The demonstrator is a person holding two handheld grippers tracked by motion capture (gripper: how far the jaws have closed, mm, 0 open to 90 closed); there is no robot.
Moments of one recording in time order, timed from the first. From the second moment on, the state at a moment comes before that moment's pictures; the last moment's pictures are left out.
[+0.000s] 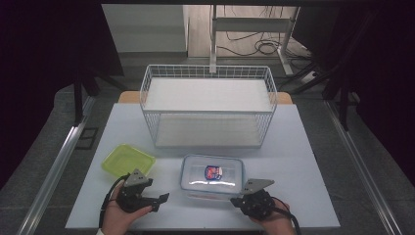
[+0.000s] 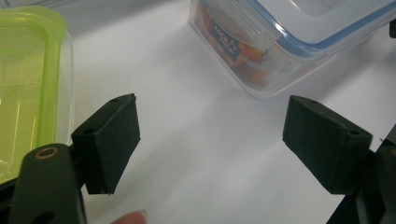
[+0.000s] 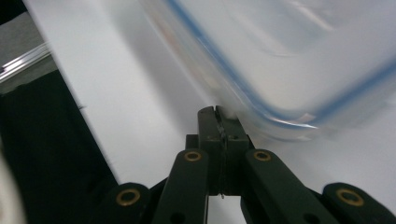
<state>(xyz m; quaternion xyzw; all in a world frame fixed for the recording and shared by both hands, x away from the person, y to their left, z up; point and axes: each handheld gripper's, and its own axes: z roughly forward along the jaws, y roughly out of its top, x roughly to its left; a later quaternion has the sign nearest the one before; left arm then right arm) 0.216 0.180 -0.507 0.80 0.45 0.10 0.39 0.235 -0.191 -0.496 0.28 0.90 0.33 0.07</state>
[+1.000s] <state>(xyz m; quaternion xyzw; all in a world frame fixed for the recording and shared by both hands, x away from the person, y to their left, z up) 0.219 0.176 -0.506 0.80 0.44 0.09 0.40 0.236 -0.218 -0.473 0.29 0.88 0.38 0.08</state>
